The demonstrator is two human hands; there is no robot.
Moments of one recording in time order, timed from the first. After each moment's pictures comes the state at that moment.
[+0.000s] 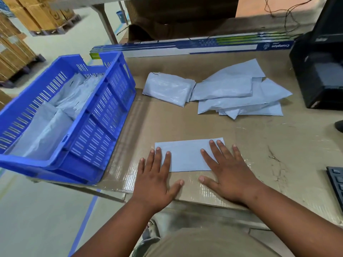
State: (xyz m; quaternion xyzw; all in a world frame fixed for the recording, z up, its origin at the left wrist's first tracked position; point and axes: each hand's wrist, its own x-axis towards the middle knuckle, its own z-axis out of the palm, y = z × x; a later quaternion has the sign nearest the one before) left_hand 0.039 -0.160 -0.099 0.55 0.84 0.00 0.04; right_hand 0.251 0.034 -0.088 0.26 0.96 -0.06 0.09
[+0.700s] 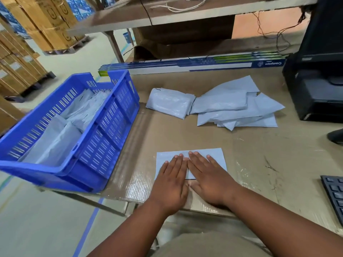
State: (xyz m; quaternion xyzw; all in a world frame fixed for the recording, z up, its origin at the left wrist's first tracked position) left_hand 0.057 -0.124 -0.103 0.64 0.77 0.06 0.04; right_hand 0.210 0.023 -0.096 0.18 0.98 -0.11 0.04
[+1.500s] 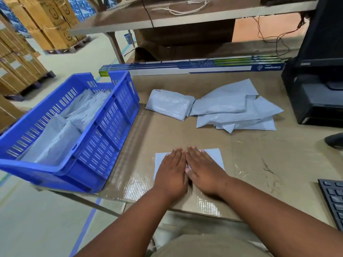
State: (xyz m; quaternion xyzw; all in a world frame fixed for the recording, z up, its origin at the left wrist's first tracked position) left_hand 0.047 -0.082 -0.101 0.60 0.79 0.08 0.07; right_hand 0.181 0.041 -0.088 0.19 0.97 -0.17 0.02
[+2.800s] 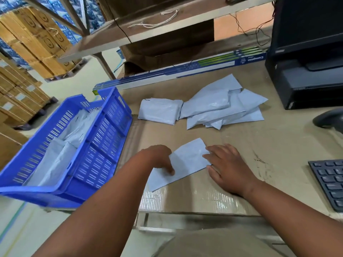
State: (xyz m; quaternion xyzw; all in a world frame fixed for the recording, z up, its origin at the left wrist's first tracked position) left_hand 0.002 -0.007 0.000 0.50 0.80 -0.22 0.25; right_hand 0.275 0.076 -0.103 0.23 0.94 -0.10 -0.25
